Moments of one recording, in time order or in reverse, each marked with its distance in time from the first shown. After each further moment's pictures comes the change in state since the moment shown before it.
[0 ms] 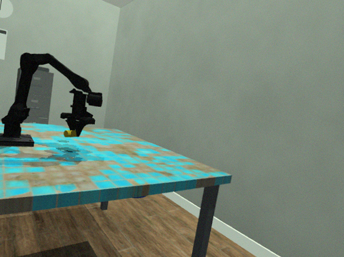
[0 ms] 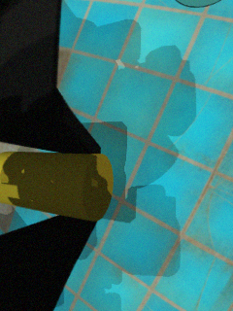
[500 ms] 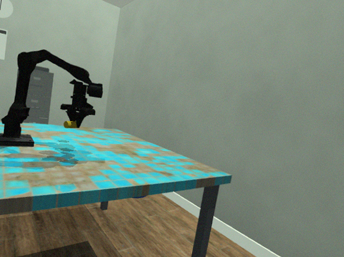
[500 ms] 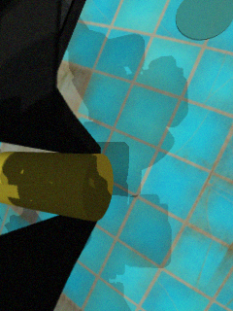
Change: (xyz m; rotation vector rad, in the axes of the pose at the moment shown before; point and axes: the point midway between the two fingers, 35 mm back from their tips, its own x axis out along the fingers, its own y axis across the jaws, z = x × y) arm -0.043 0.003 -0.002 0.000 0.000 0.000
